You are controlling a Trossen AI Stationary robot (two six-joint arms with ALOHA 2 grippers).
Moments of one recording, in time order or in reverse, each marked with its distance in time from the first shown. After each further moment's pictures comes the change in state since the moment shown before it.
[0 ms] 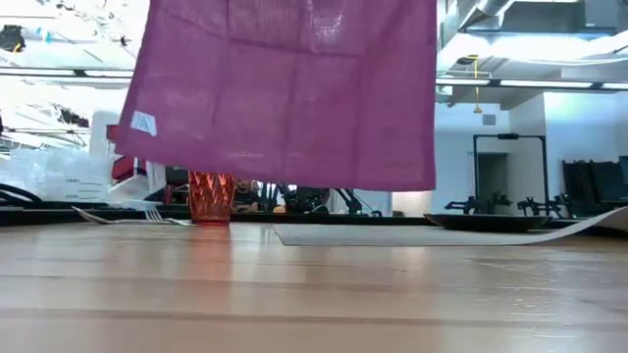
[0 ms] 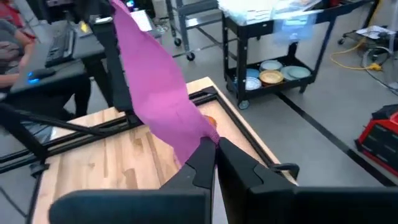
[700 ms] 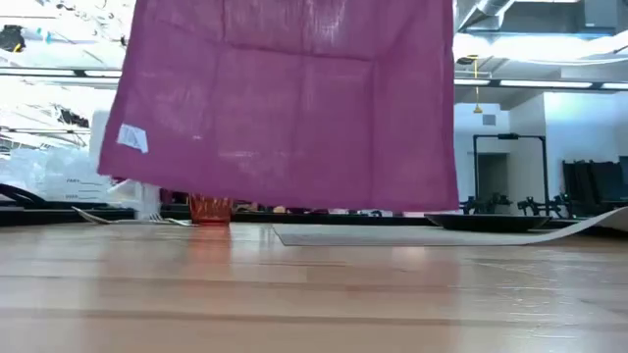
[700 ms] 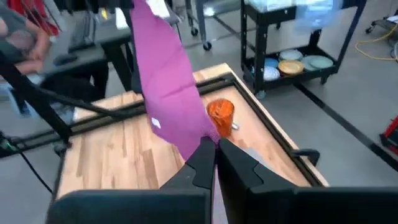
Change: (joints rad) left arm -0.270 -0.069 -0.171 -0.032 -0.212 -0.304; right arm 0.048 -0.139 -0.209 0.060 -0.052 0.046
